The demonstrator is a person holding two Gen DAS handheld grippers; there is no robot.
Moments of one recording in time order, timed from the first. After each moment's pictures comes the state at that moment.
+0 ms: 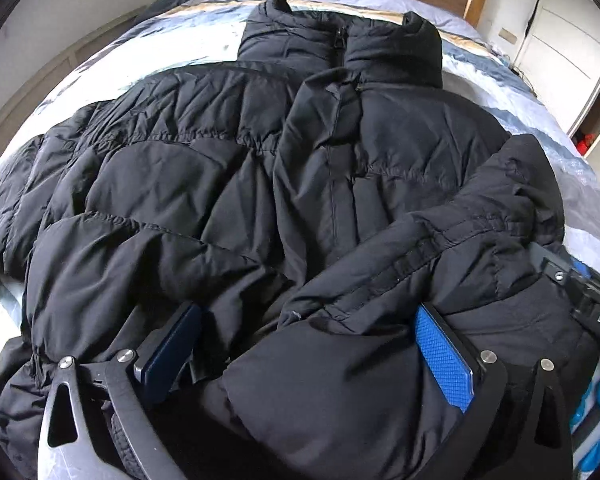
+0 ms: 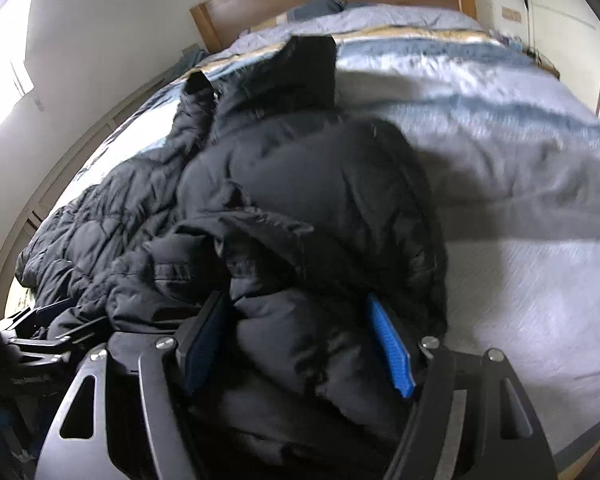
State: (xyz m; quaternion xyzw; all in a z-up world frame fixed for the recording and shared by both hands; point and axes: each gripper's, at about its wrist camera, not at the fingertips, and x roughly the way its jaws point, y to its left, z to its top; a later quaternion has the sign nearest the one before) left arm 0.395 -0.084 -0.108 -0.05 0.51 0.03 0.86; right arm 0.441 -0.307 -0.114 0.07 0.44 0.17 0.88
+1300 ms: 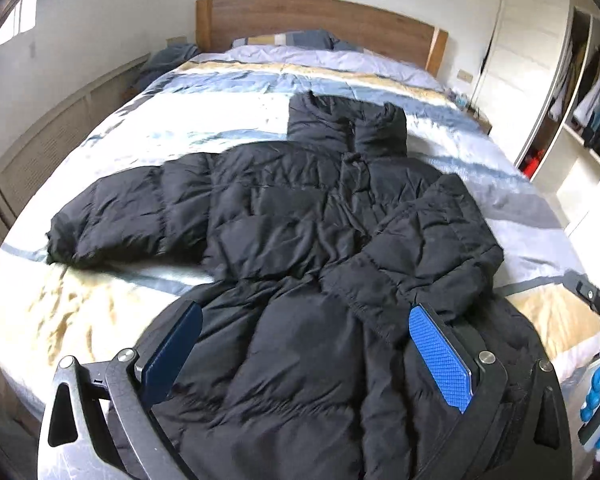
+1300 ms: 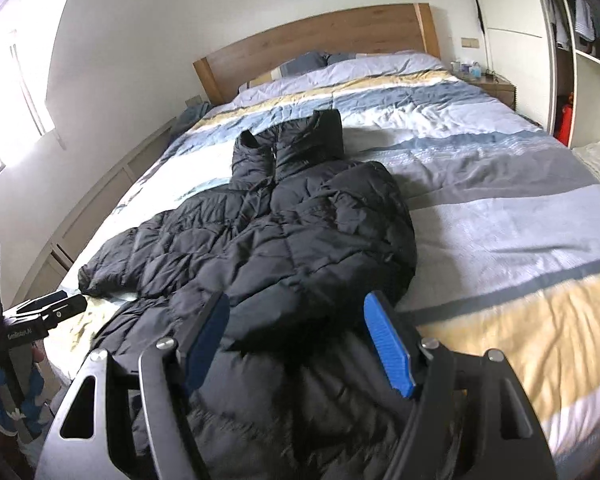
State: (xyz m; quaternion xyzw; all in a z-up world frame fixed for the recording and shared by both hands) left arm 0.198 0.036 0.045 -0.05 0.42 -0.02 0.90; right arm 0.205 -0.291 0.041 0.11 0.36 0.13 0.92
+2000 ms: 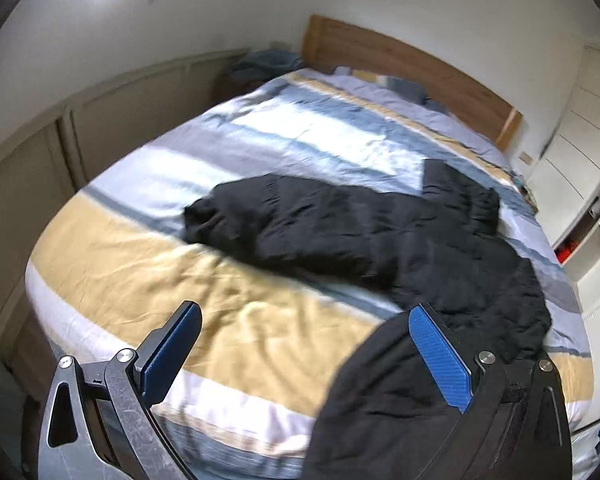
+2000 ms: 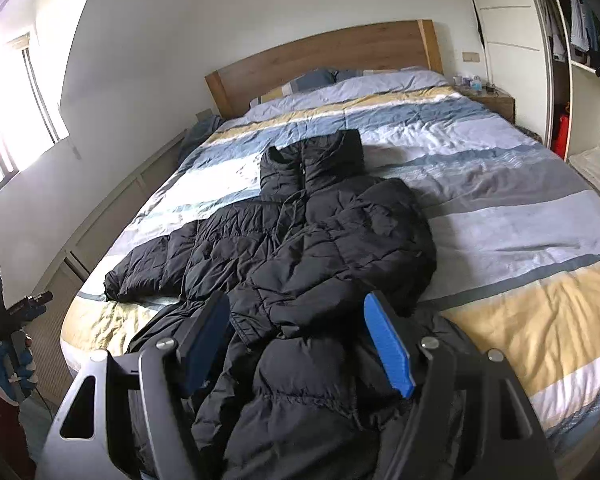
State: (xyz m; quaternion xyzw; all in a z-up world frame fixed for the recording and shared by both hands) left arm 0.133 0.312 0.052 -0.17 0.38 0.08 0.90; right arm 0.173 -0.243 0.074 0.11 0.36 0.14 0.92
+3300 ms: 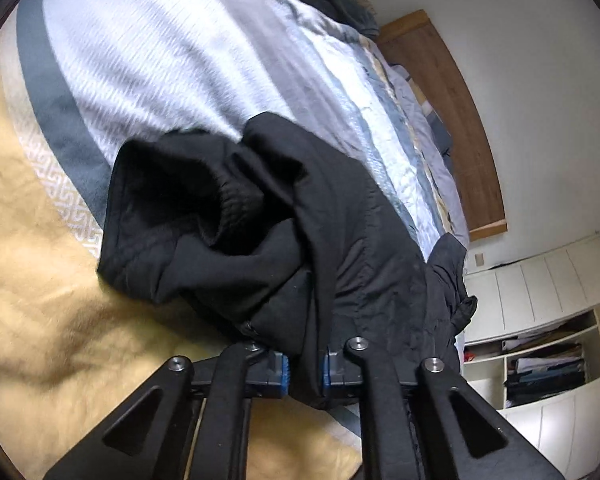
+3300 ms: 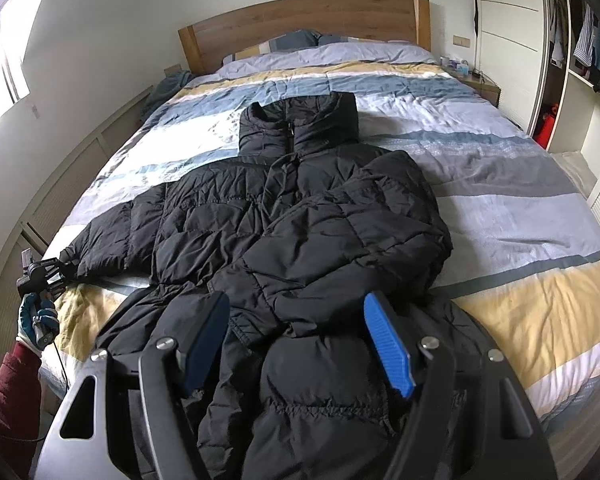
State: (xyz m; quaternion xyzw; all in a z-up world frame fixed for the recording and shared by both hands) left arm 0.277 0.451 -0.104 -0.48 0.38 0.01 0.79; right arm 0.210 -0.173 0.062 0.06 0.42 0.07 0.90
